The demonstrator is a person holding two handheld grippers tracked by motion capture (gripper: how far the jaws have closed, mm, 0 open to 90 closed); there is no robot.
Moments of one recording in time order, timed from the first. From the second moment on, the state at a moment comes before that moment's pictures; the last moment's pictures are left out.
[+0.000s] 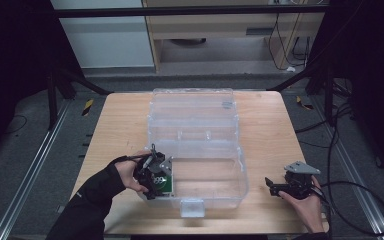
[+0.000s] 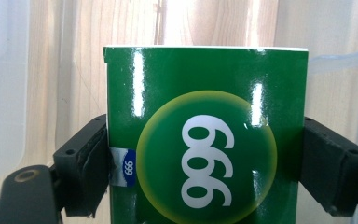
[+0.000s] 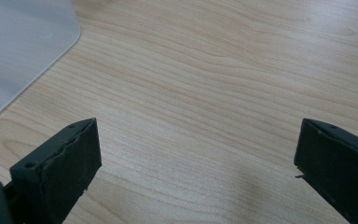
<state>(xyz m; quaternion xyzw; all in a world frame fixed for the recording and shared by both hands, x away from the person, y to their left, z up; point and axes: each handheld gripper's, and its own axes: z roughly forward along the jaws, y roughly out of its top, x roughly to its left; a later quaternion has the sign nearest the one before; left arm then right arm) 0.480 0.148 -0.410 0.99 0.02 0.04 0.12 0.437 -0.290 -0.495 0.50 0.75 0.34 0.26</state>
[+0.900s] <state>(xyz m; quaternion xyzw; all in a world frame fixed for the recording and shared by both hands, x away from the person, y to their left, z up) 0.474 0.178 -0.368 0.98 0.04 0.08 0.19 0.437 -0.290 -0.495 0.49 0.76 0.33 0.26</state>
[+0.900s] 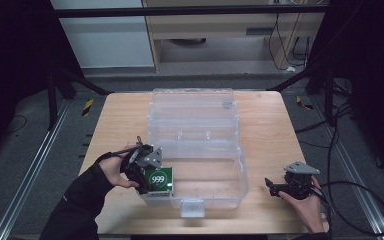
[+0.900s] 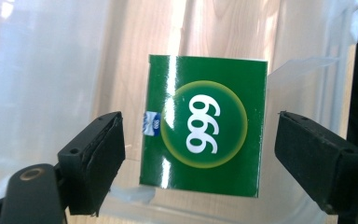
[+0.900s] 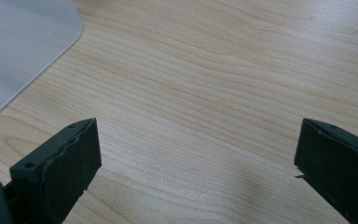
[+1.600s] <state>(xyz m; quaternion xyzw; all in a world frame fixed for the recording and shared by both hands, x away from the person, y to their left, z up) 0.465 0.281 -0.388 0.87 0.29 0.19 0.34 0.435 -0.290 -0.495 0.50 0.76 0.34 0.27</state>
